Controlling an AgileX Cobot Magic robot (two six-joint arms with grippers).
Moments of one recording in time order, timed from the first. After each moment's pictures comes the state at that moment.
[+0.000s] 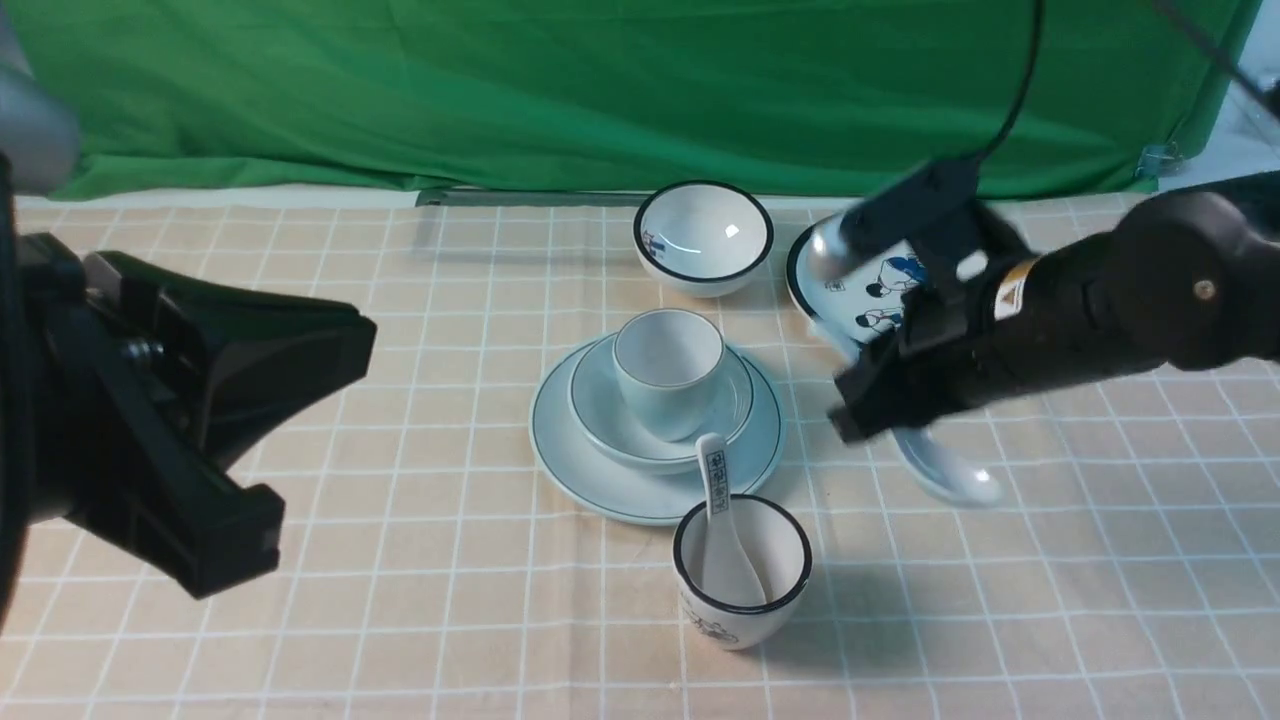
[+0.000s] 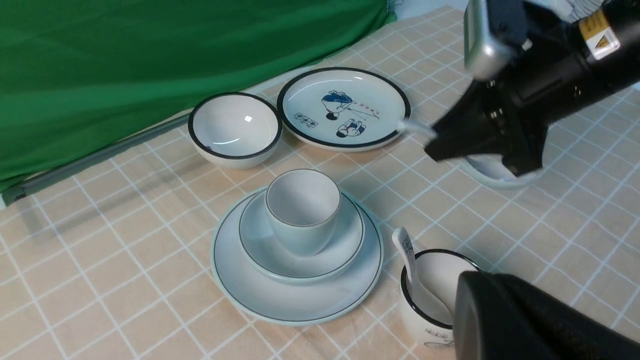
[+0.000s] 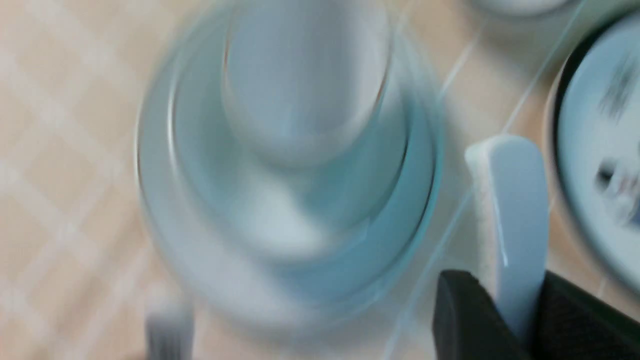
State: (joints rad) right arm 0.48 1.55 -1.07 0.19 0.17 -0.28; left arm -0.55 0.76 -0.85 -0.22 0.57 0.24
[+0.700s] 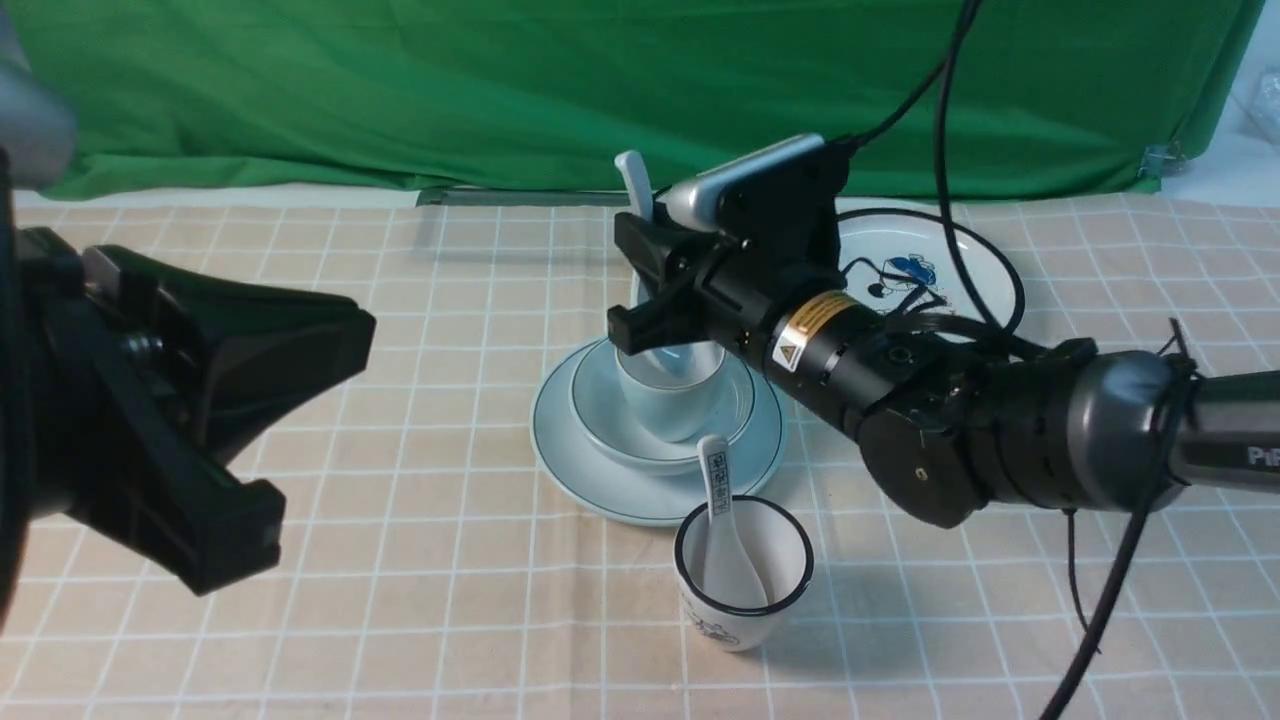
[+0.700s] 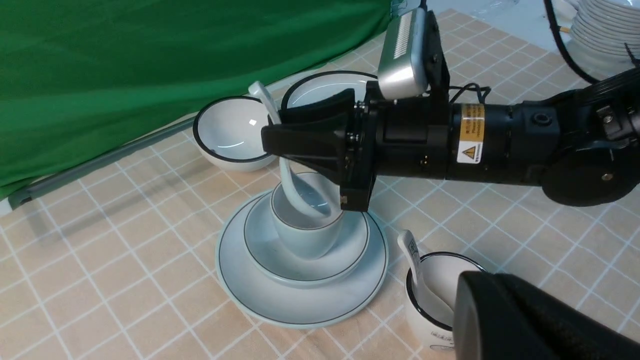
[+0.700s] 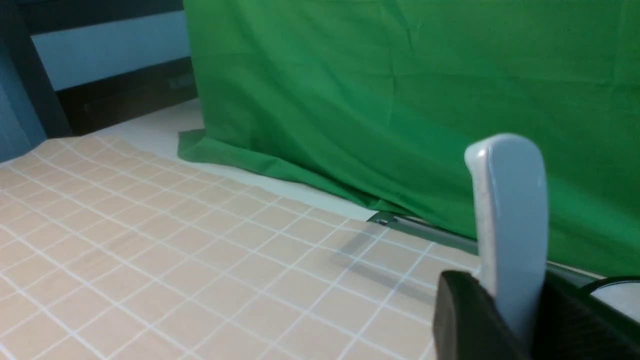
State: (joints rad) right arm 0.61 1.96 -1.10 -0.10 -0.84 0.17; left arm -0.55 0.76 -0.85 -0.22 0.56 0.24
